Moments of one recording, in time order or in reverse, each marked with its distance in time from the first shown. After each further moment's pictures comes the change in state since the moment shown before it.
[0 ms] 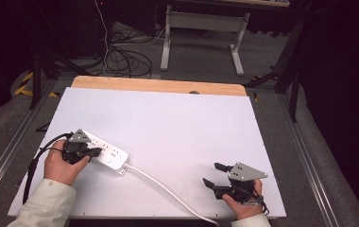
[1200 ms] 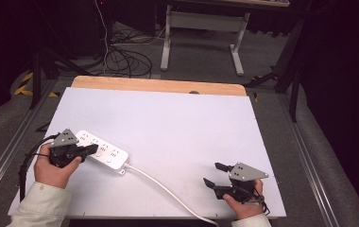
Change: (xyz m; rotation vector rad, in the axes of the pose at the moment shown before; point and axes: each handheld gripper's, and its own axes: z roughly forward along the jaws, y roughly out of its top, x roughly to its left) left arm -0.009 -0.005 -0.036 -0.208 -0.013 0.007; right arm -0.001 -0.001 -0.002 -0.003 0.003 -0.002
